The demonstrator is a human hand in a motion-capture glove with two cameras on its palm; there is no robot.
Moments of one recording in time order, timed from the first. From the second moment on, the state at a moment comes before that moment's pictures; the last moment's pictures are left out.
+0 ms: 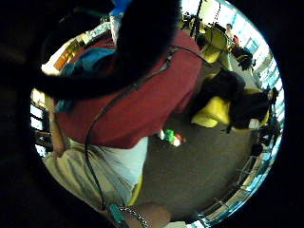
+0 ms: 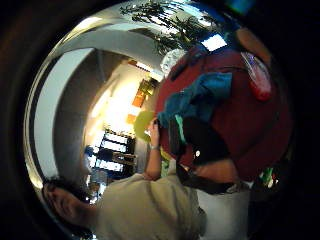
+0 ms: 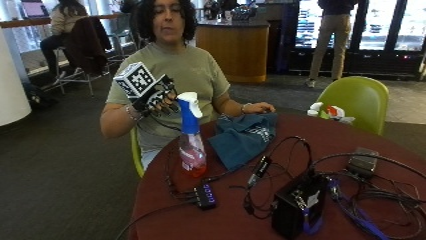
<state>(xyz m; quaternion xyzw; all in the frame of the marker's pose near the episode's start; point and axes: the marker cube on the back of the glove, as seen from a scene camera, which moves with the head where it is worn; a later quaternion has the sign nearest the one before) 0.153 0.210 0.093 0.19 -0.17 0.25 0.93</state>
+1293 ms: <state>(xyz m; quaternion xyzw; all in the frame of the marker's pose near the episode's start) 0.293 0.076 0.115 0.47 -0.45 0.28 0.70</state>
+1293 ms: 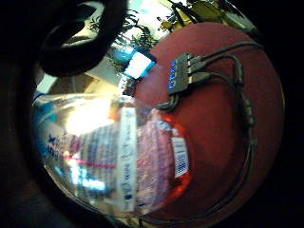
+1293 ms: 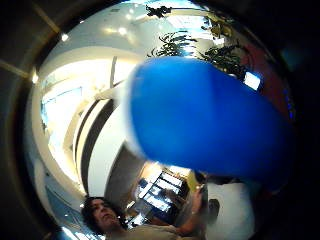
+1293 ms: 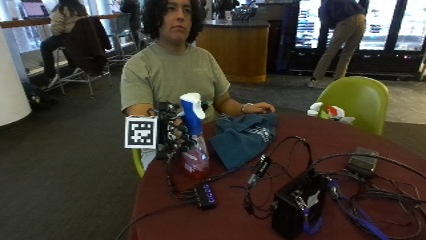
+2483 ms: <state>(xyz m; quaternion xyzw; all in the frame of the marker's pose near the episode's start) 0.172 0.046 -0.068 0.05 -0.19 0.18 0.96</state>
